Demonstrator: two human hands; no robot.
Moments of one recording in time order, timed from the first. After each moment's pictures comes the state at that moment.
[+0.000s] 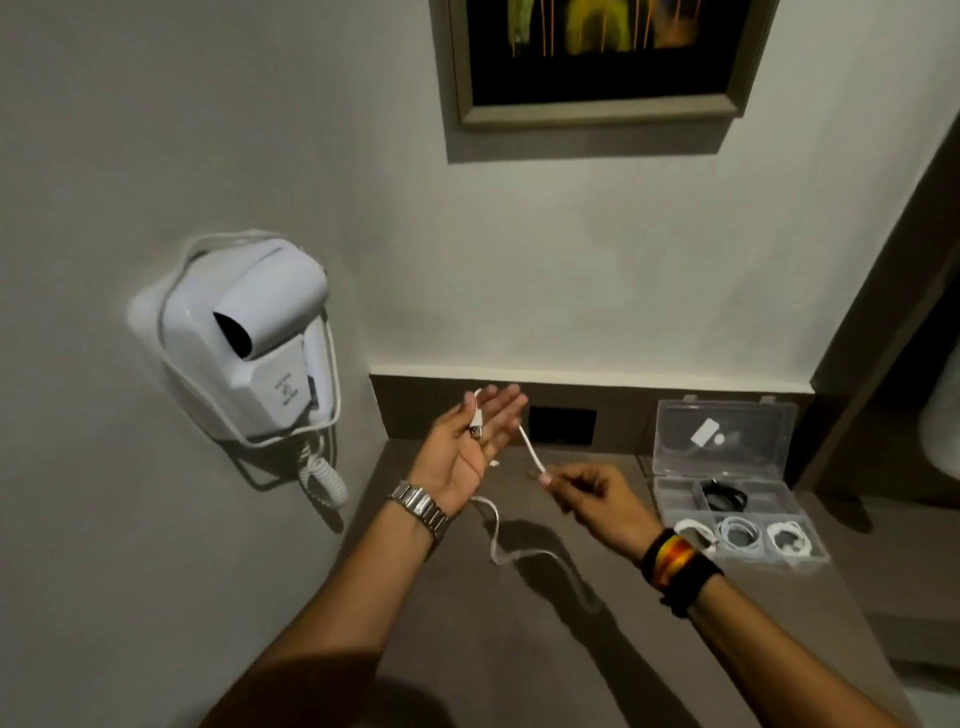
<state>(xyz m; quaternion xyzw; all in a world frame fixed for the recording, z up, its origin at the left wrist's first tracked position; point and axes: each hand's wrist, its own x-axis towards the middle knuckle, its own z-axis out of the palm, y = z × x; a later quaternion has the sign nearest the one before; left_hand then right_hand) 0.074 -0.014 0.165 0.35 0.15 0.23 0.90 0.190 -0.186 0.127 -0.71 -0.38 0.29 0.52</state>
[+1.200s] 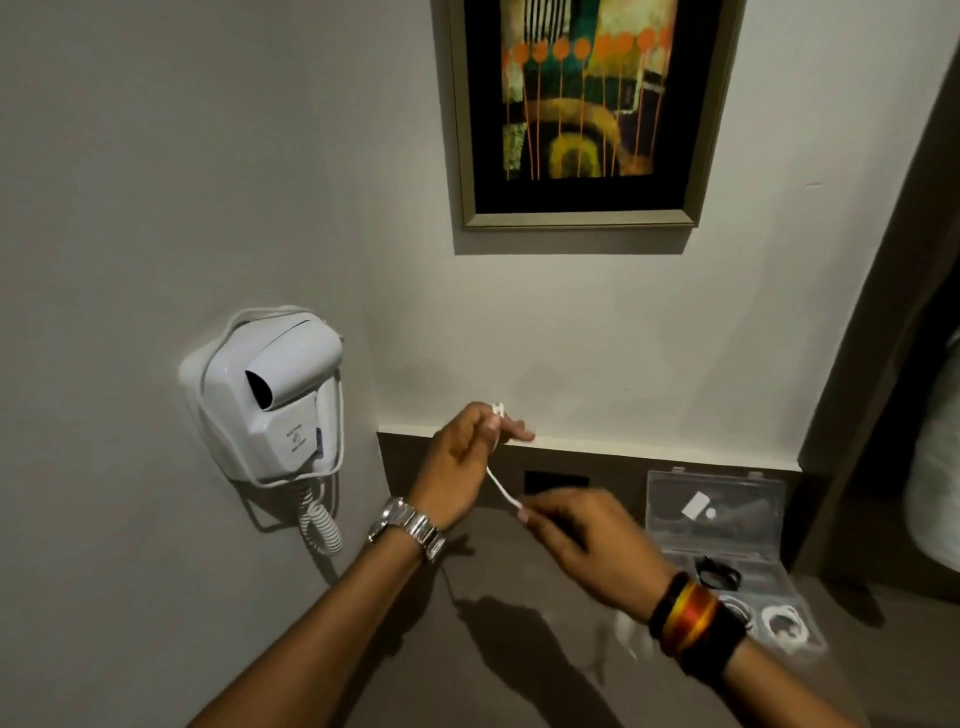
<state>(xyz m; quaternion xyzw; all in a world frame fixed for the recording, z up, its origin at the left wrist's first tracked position) 0.072 -0.069 0.247 0.81 0.15 0.35 0.45 0.172 -0.228 0.223 -0.70 -0.61 0.02 0.37</state>
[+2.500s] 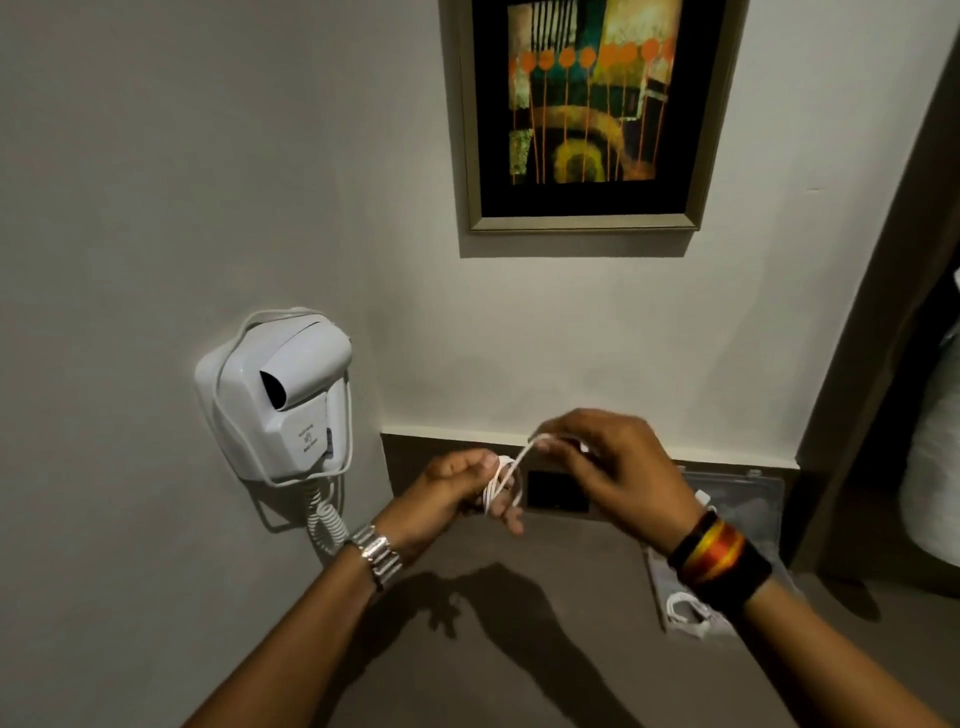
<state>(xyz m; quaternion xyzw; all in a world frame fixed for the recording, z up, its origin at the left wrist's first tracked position) 0.025 -0.063 0.243 0.74 0.08 0.17 0.64 0.186 -0.223 0.274 -0.66 -0.61 -0.08 0.43</state>
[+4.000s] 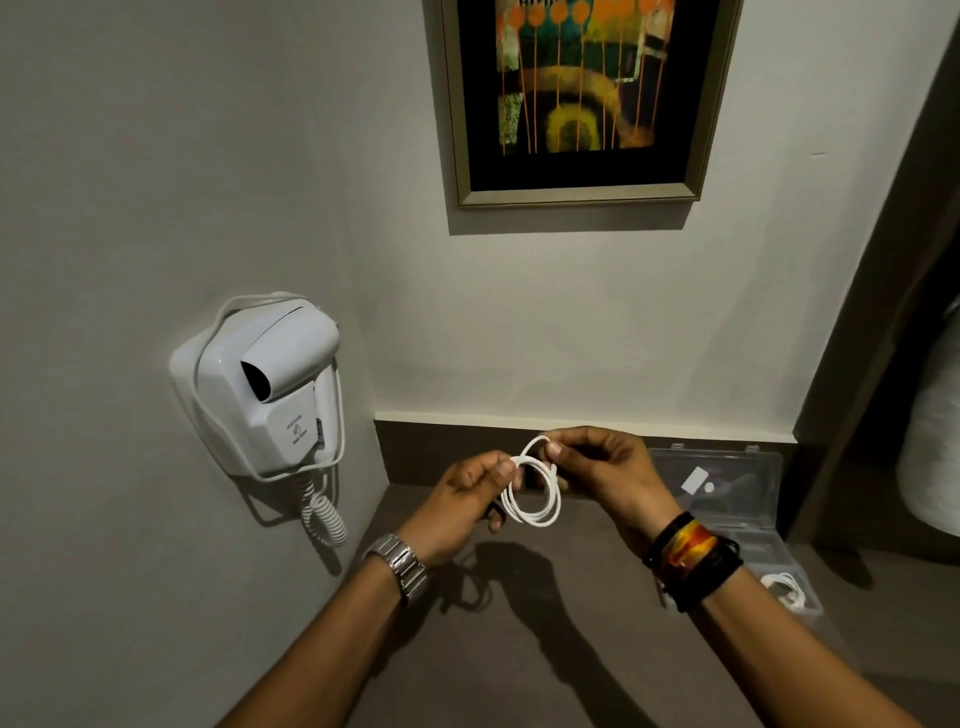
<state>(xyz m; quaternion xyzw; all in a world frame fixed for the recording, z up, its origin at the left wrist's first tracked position) 0.039 -0.076 0.224 0.78 0.14 0.19 0.58 0.194 -0.195 0.216 -0.57 -0.29 0.30 0.71</state>
